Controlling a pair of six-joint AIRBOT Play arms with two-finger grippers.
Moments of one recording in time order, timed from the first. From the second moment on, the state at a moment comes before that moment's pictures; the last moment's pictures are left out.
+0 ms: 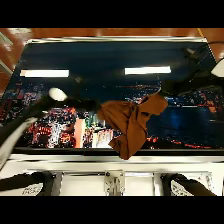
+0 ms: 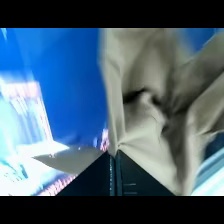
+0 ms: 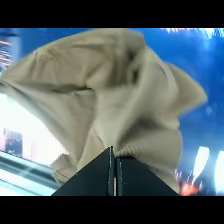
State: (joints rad) left arm -0.35 -1.36 1.12 0.81 -0.81 -1.40; right arm -0.02 -1.19 1.43 -1.11 1.40 1.42
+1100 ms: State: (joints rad) left arm 0.09 -0.52 1.46 1.29 -1.20 -1.50; right arm -0.02 -0.98 1.86 -1.03 0.47 1.35
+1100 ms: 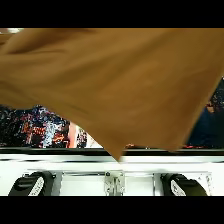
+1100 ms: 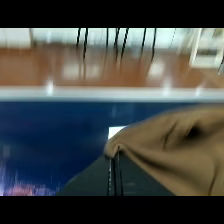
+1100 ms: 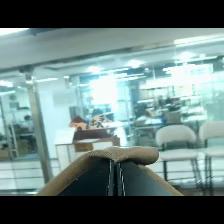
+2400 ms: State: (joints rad) left arm 0.09 -0.51 0.46 0.67 -1.00 -1.35; right arm -0.26 -1.49 1.77 -1.03 1.59 1.47
